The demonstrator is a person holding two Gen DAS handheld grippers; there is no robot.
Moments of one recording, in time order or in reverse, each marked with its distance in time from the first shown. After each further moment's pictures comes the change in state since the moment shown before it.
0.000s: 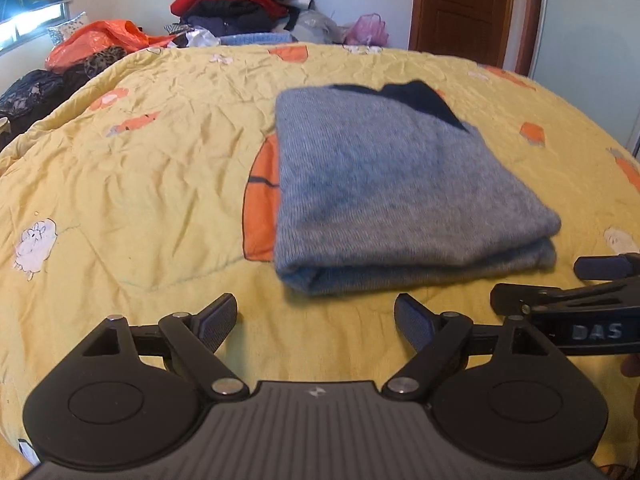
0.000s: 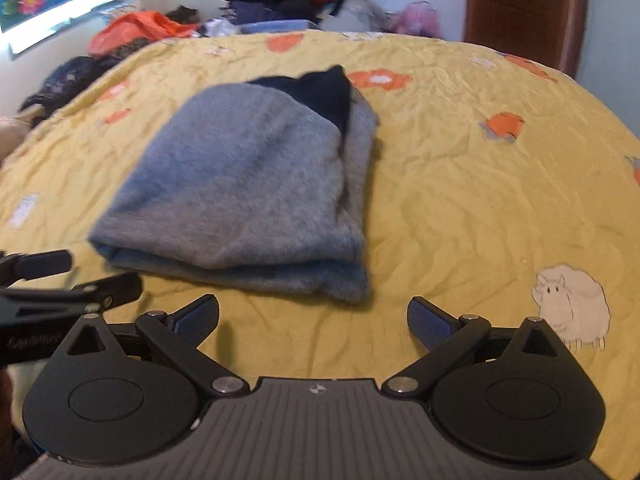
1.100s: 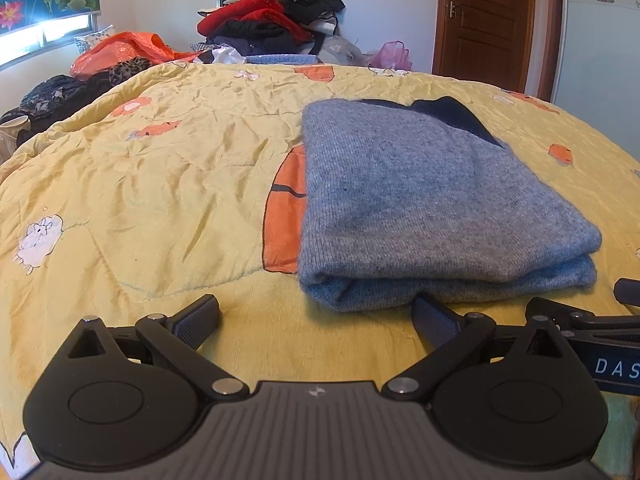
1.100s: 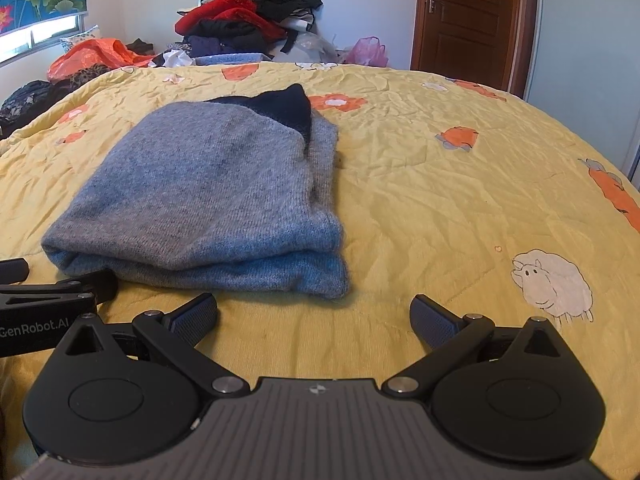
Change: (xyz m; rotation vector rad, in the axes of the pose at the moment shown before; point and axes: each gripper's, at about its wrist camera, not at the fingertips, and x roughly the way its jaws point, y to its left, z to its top) left arm 0.015 0.005 -0.010 -0.051 -0.107 0.057; right arm 0.006 0.007 -0.028 0.033 -0.151 -0.126
